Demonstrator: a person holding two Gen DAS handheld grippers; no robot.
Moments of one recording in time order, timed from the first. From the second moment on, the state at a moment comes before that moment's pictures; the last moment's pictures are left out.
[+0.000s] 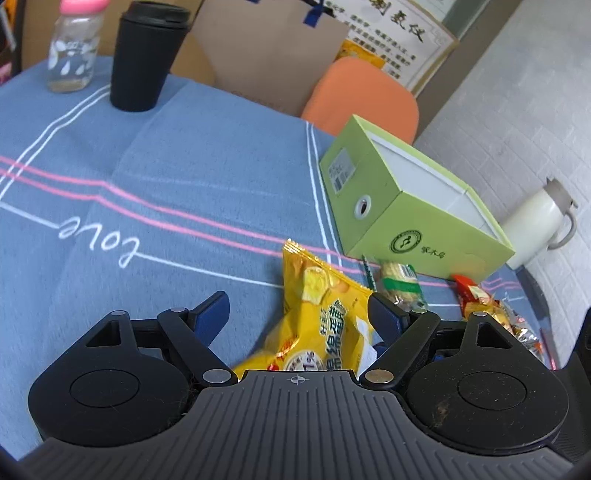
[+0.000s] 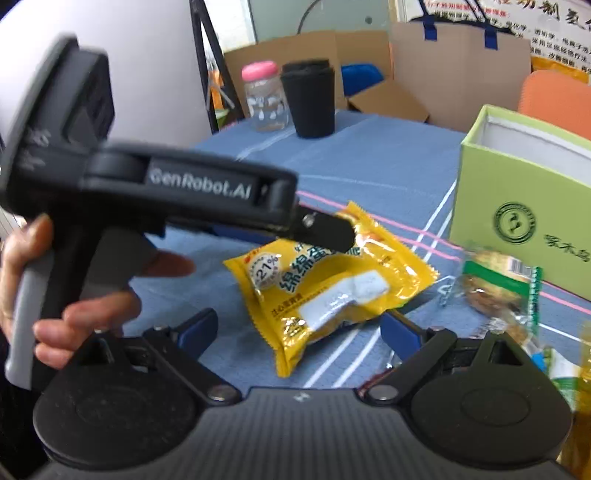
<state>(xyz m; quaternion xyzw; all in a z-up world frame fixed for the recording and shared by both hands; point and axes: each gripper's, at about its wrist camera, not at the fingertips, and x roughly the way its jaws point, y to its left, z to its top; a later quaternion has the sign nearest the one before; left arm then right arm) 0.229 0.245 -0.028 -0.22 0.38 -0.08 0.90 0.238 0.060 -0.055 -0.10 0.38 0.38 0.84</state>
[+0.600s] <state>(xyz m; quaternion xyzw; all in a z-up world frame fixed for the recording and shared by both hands) 0.257 0.200 0.043 -0.21 0.31 -0.13 0.92 0.259 0.030 0.021 -0.14 0.23 0.36 0.90</state>
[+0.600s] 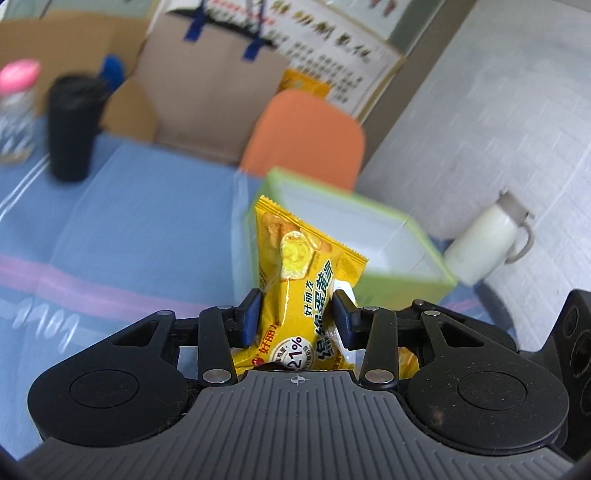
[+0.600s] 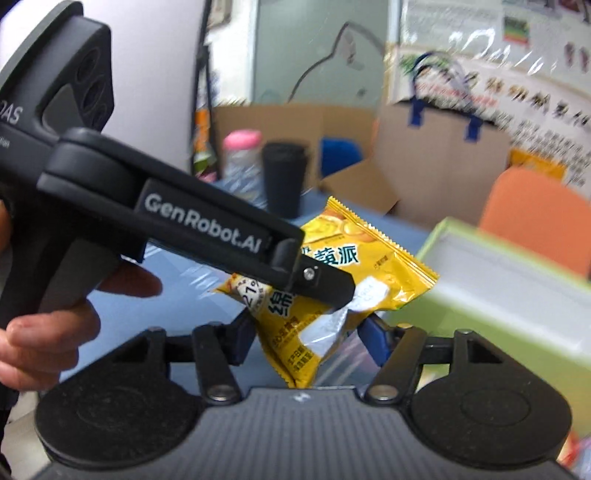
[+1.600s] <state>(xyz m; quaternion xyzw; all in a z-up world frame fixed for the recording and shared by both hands) 0.266 0.117 0.054 -0.15 0.29 -0.18 0.93 0.228 -0.103 0.043 -0.06 0.20 0.28 0.94</state>
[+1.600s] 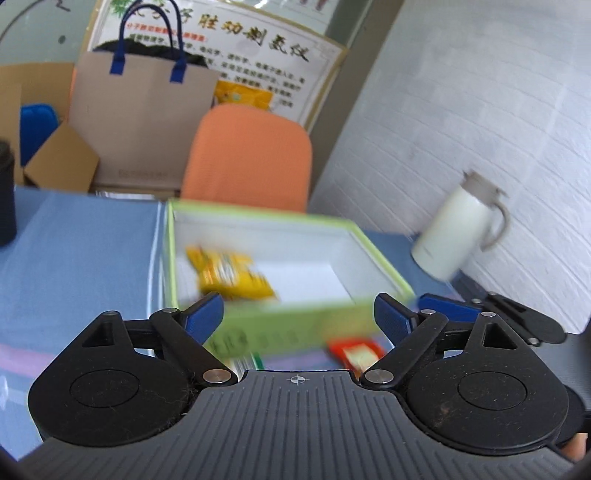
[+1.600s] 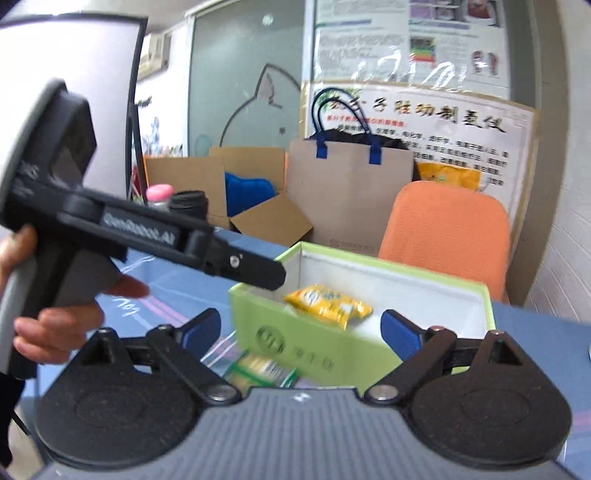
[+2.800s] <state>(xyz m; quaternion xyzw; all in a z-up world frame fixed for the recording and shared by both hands) 0.264 -0.047 -0.003 -0.05 0.41 -0.26 0.87 0.212 -0.230 -0.051 0.17 0.28 0.23 0.92</state>
